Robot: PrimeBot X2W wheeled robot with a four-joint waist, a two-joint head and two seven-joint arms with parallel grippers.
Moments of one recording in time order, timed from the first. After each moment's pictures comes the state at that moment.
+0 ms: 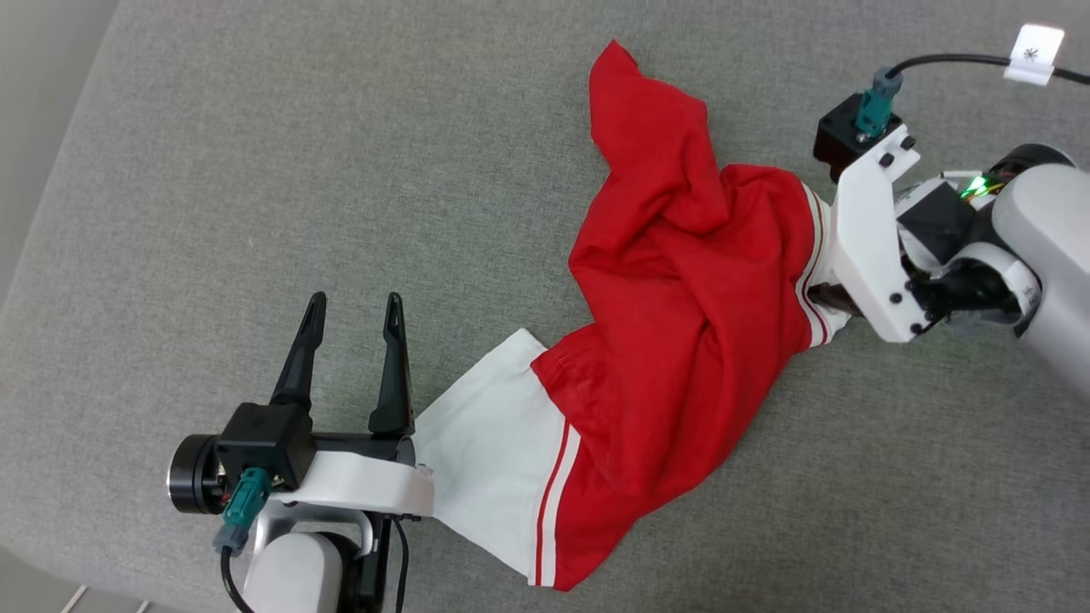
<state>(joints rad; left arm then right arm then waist) -0.17 0.05 -0.13 0.03 -0.15 0.06 -0.26 -1.17 -0.60 1.15 0.49 1.03 0.13 0.92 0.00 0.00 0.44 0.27</state>
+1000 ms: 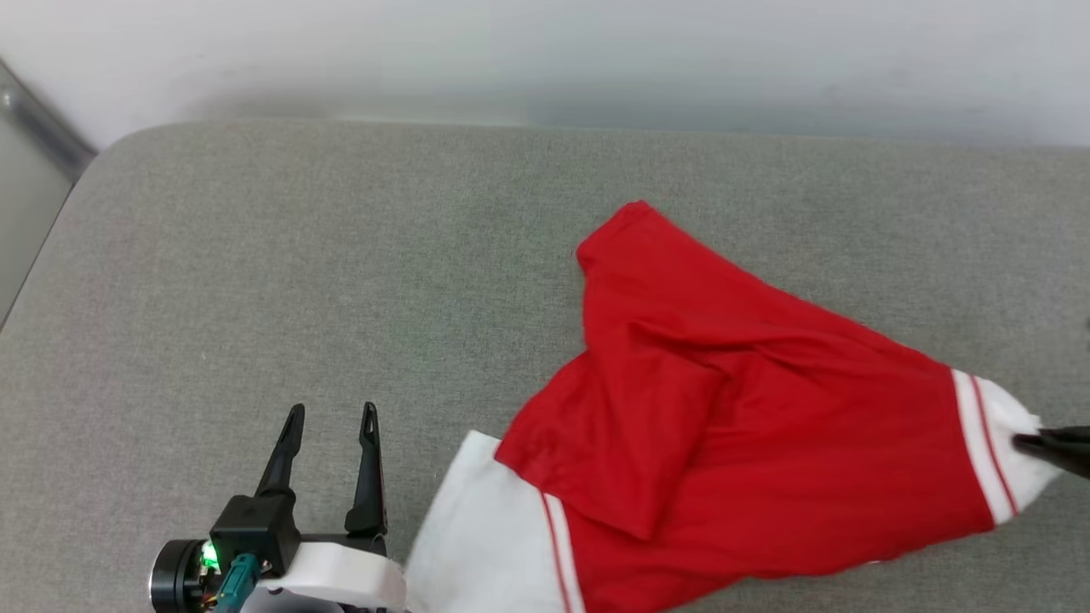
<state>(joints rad) 0.02 0.05 -0.06 0.05 -0.11 0.04 -0.26 -0.64 -1.18 0.91 -0.03 1.23 0.13 0.60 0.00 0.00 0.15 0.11</state>
